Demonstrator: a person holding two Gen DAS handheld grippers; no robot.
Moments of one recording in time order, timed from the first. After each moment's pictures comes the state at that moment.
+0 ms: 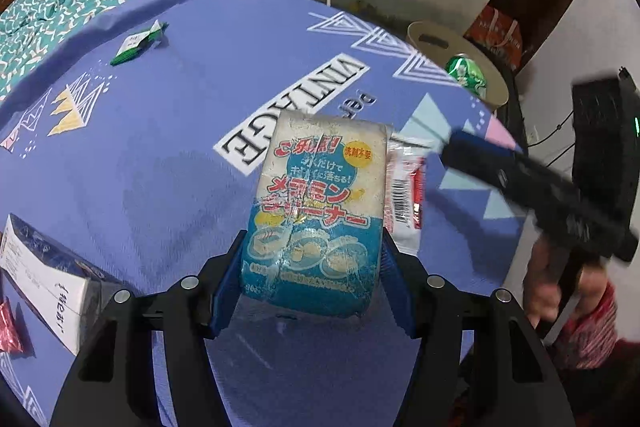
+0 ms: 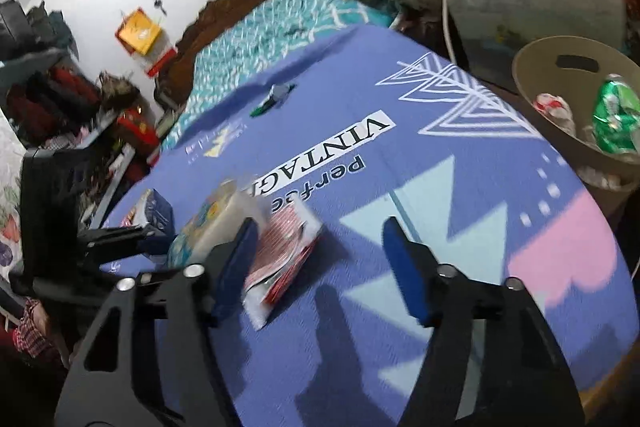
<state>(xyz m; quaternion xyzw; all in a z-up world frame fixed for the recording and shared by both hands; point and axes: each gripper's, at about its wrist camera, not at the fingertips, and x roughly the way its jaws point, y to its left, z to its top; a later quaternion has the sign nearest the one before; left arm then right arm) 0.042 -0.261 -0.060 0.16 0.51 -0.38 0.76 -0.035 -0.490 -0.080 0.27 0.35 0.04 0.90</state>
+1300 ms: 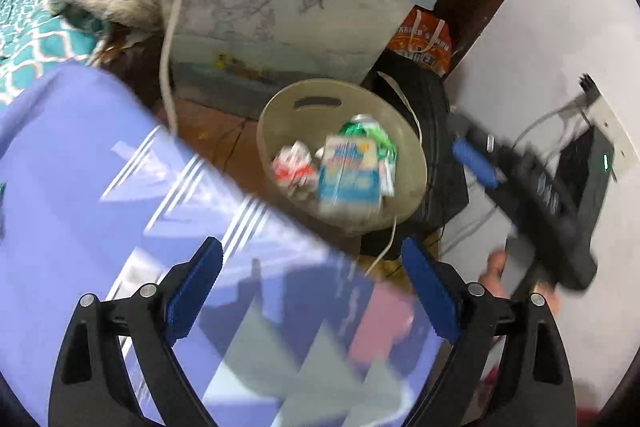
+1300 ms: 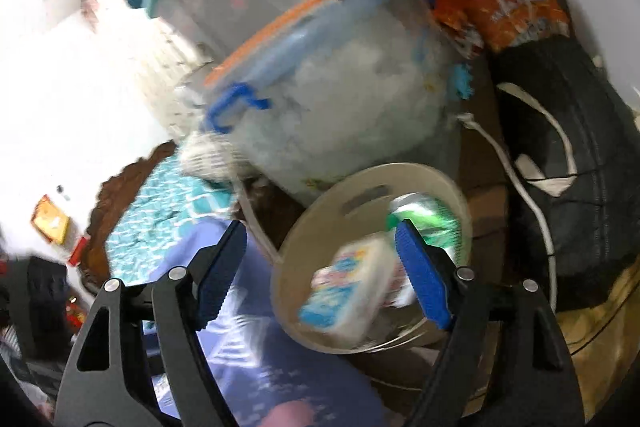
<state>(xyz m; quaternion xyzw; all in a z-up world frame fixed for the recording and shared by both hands) 0.057 -0.468 -0.024 0.16 0.47 -0.51 0.70 -0.092 -0.667 -0.057 0.38 0.14 -0.22 0.89</state>
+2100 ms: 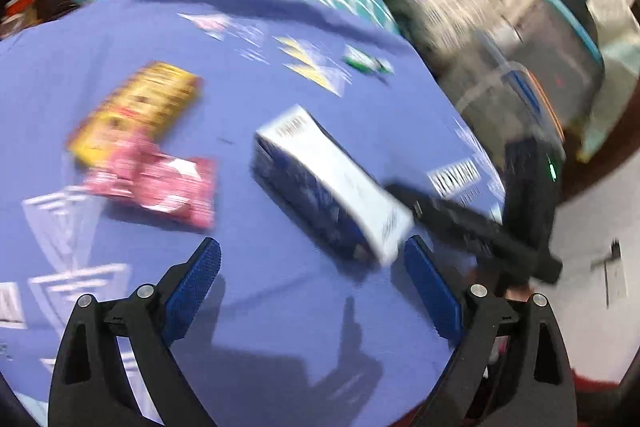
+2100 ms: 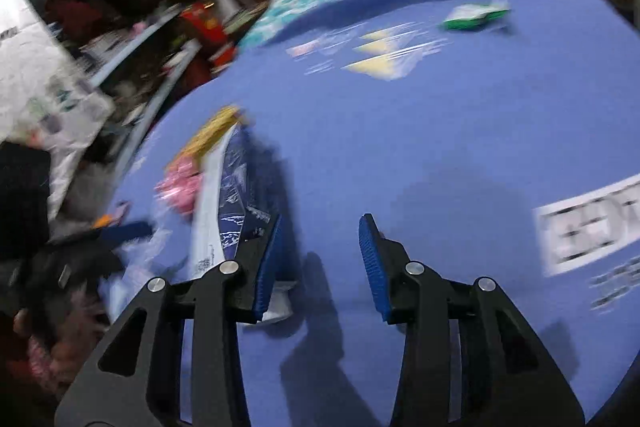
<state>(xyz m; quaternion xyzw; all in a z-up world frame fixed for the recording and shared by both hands) 0.088 -0.013 -0.019 -0.09 0.50 -0.23 0.83 0.121 -0.246 -0.084 0.18 0.44 0.24 0.84</state>
